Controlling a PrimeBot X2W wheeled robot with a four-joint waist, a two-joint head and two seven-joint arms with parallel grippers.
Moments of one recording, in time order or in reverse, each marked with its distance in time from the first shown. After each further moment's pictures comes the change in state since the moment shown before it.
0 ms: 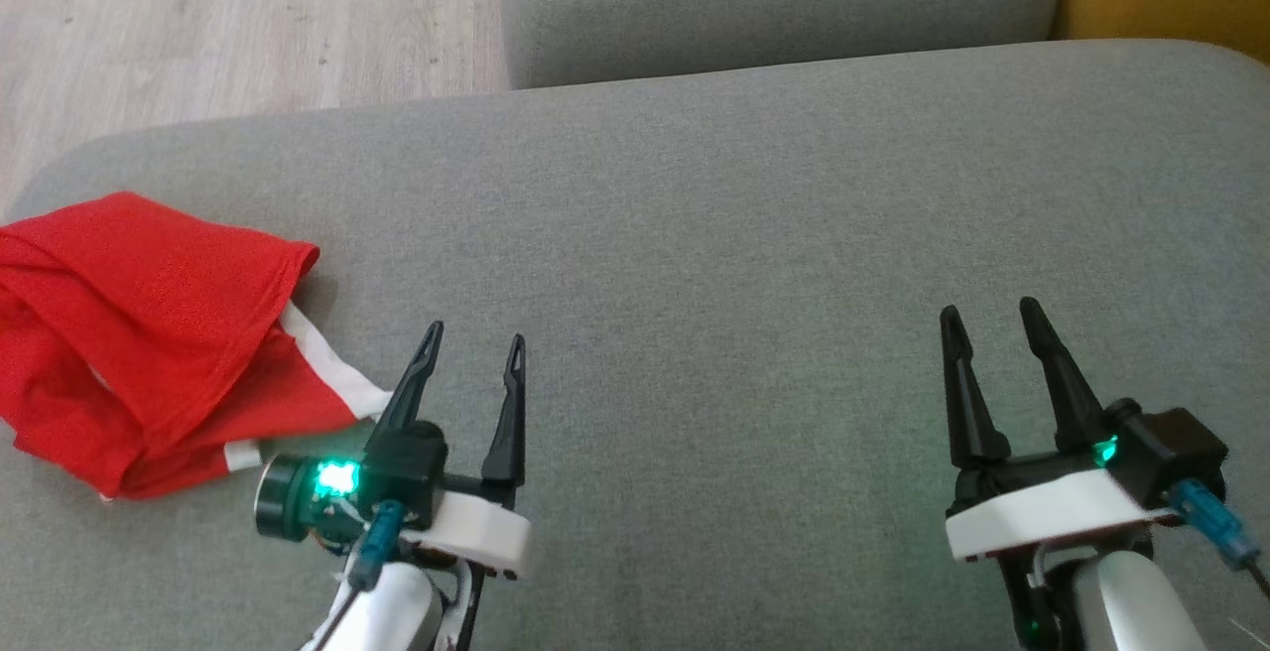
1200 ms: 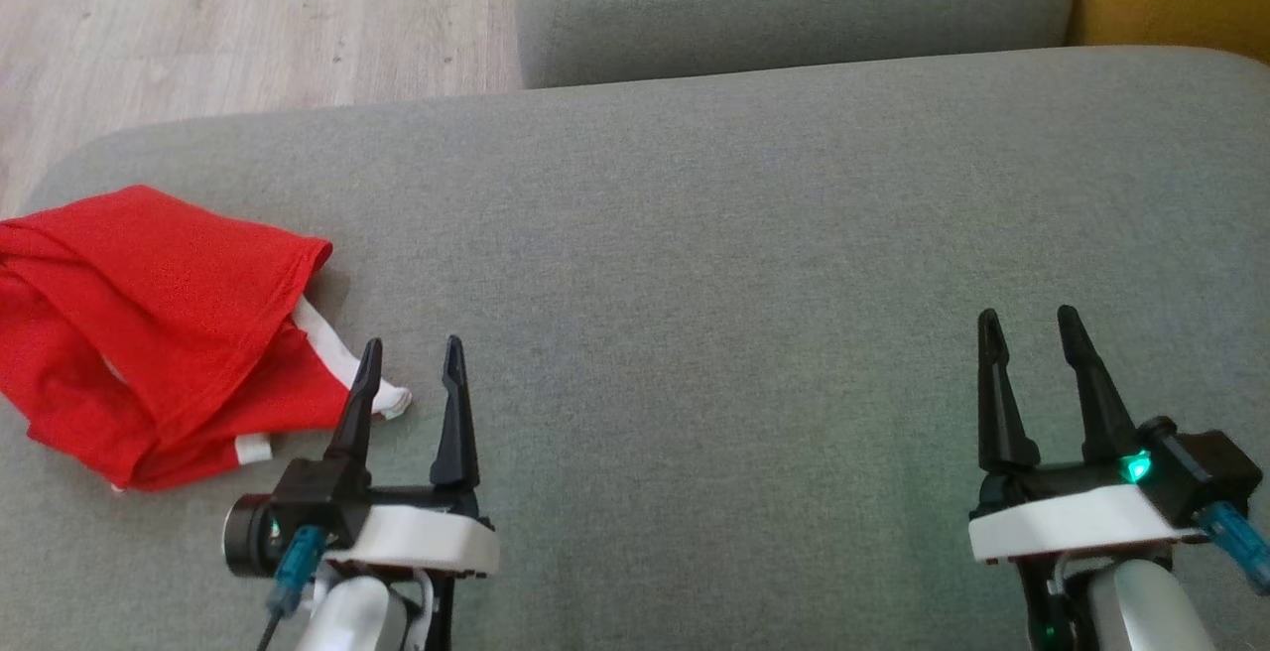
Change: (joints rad) left arm 0.089 -0.155 0.291 0.052 0.034 -0.177 -0.091; right arm 0.003 -0.001 -0.040 0.043 0.010 0.000 -0.091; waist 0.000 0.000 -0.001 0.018
